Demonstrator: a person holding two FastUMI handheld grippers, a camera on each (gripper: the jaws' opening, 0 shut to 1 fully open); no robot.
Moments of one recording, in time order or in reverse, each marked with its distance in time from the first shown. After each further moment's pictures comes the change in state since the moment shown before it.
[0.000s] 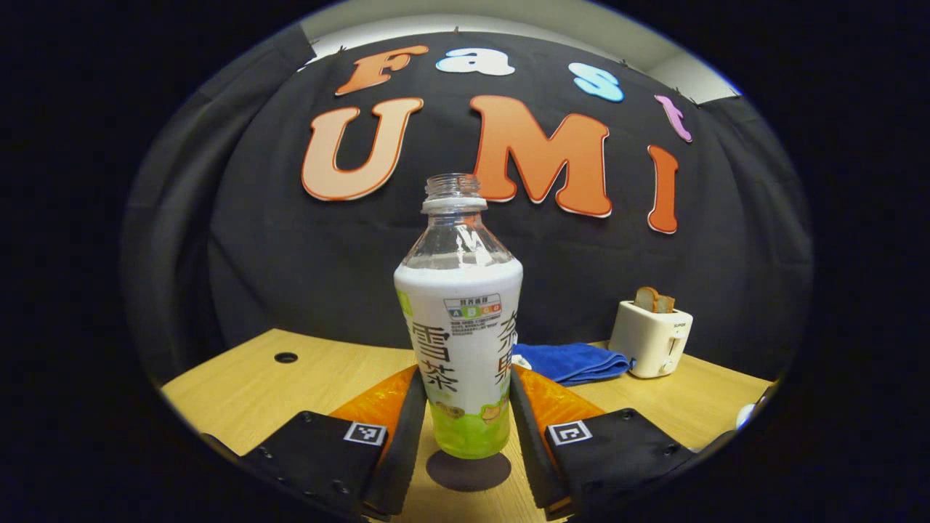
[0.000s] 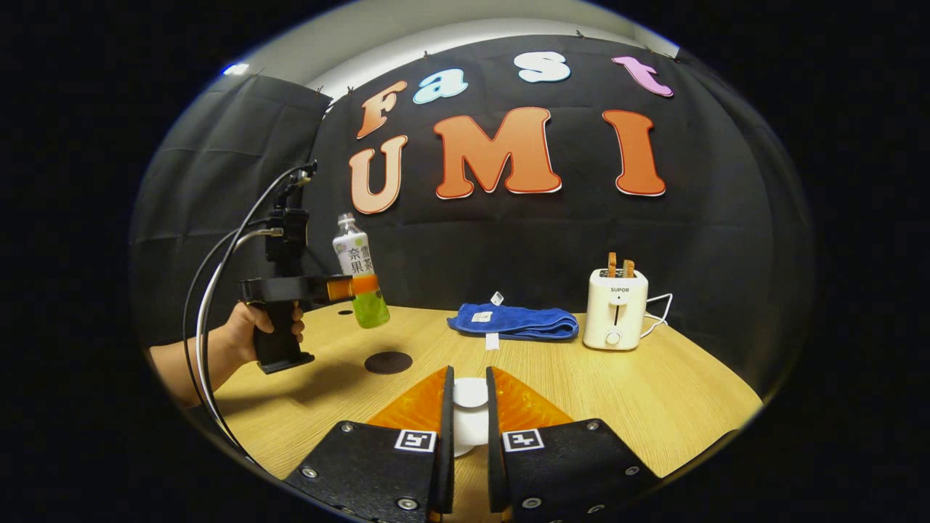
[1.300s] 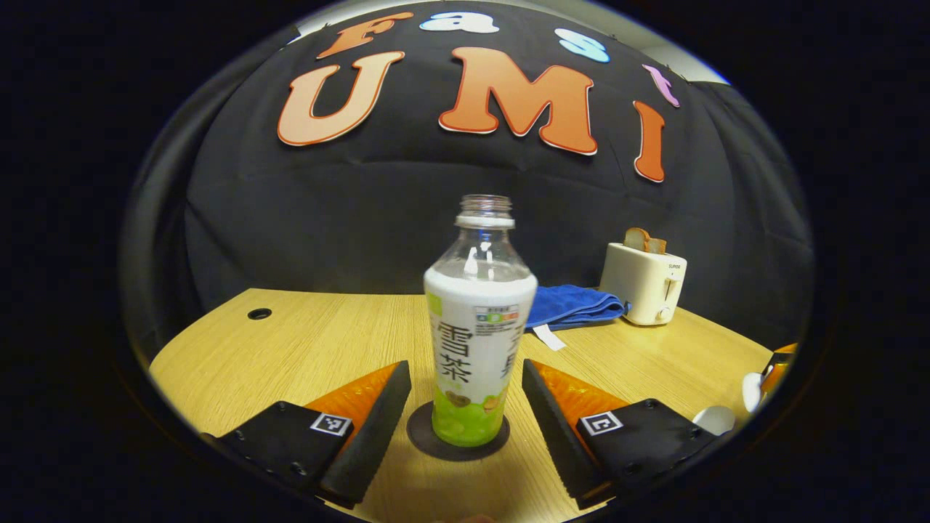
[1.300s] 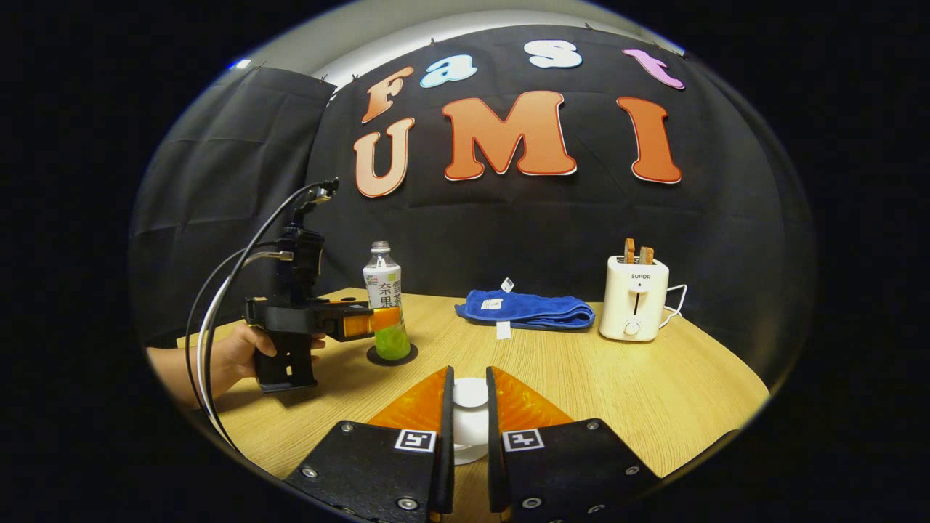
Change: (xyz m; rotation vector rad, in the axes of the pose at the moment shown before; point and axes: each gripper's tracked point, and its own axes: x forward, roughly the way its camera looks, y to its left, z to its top) left arm -0.006 -0.016 -0.062 0.061 0.142 -0.065; right arm 0.027 0.017 -0.020 -0.014 0.048 0.022
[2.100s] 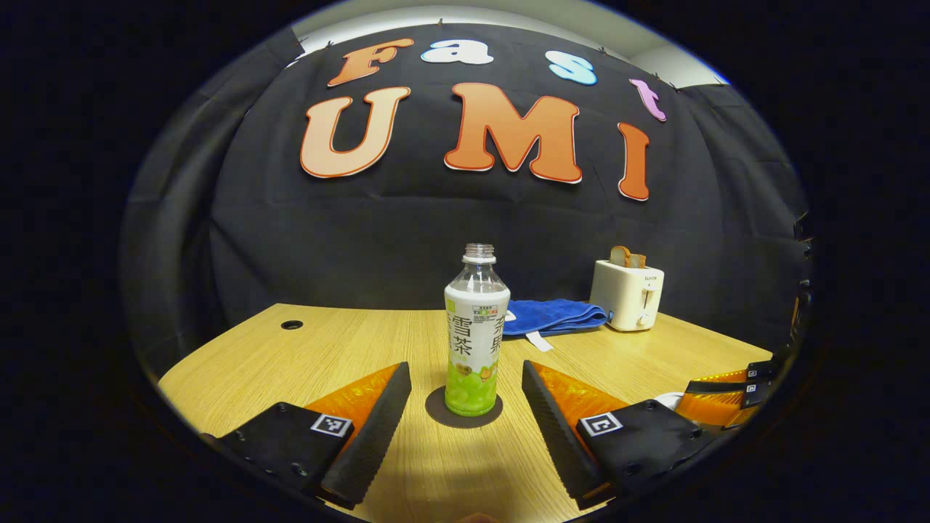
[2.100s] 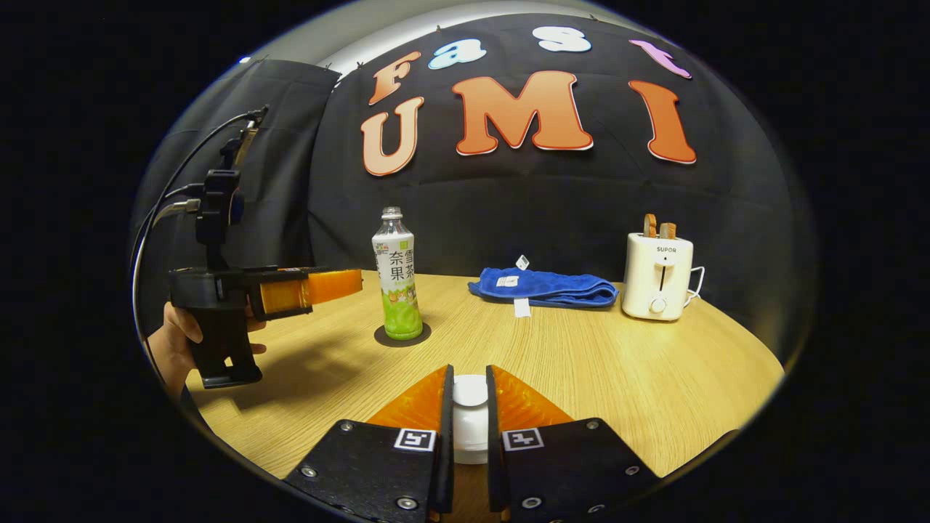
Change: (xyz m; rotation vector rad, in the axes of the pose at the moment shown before) left arm -0.083 0.003 0.014 0.006 -0.084 0.034; right arm 0.025 0.024 -0.037 -0.003 0.054 0.028
